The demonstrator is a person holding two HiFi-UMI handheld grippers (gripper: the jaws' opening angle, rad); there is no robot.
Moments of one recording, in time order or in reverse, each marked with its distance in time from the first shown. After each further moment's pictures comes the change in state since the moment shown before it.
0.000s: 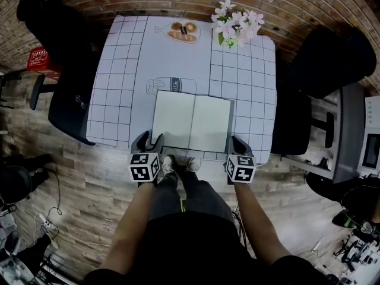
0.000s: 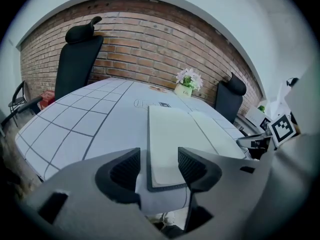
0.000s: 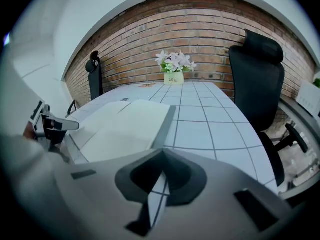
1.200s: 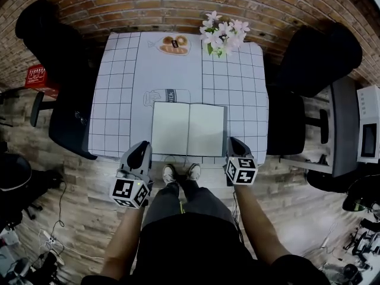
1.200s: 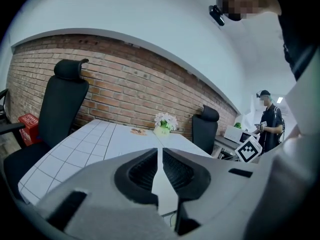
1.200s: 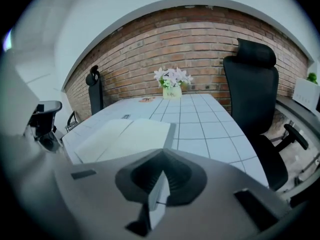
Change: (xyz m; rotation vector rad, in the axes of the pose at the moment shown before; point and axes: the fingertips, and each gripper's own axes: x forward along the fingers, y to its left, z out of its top) left arm -0.101 -0.039 0.112 0.132 -0.384 -0.200; right arm -0.025 0.004 0.040 0.052 -0.116 0.002
